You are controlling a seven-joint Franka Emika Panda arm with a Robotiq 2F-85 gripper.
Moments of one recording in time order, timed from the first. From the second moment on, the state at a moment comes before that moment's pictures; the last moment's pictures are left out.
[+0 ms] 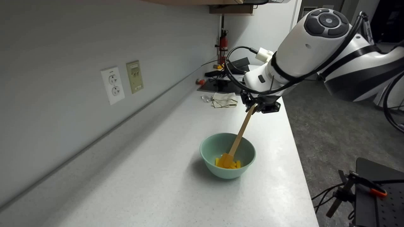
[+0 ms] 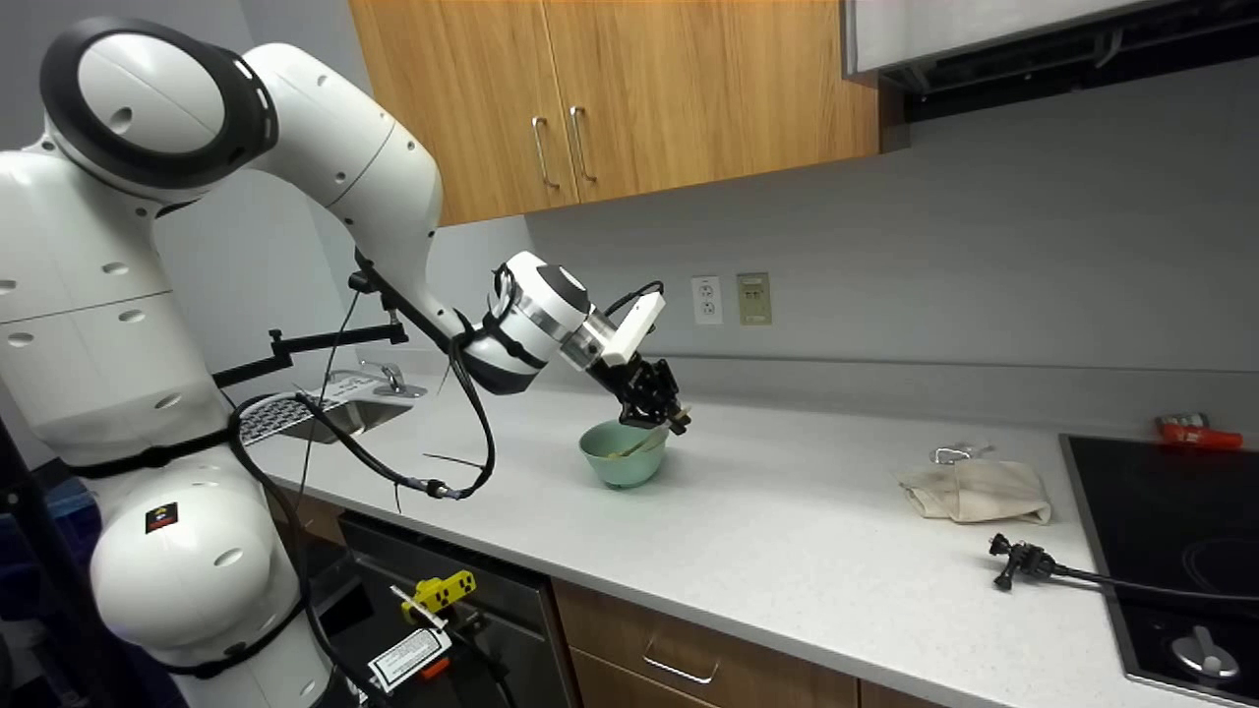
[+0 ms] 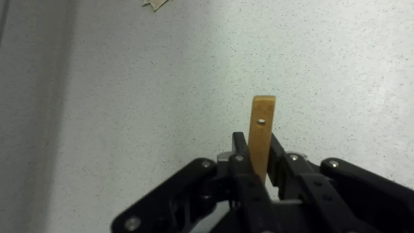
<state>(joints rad) 0.07 0.00 0.08 -2.40 -1.13 2.62 -0.76</state>
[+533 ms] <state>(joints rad) 0.07 0.00 0.08 -2.38 -1.05 2.60 -0.80</state>
